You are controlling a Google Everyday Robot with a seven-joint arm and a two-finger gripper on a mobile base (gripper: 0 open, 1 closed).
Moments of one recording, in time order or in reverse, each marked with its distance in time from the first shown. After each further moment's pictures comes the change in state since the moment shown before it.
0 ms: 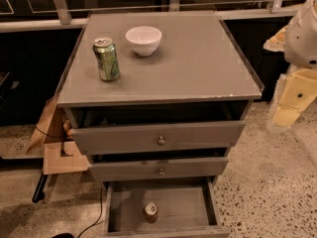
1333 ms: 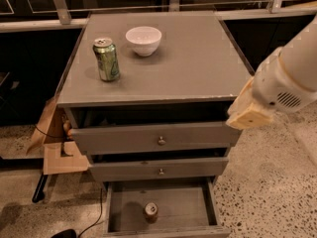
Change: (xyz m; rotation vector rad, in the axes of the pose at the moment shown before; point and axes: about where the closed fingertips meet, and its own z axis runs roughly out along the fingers) arm -0.024 0.033 0.068 -0.064 -0.146 0.088
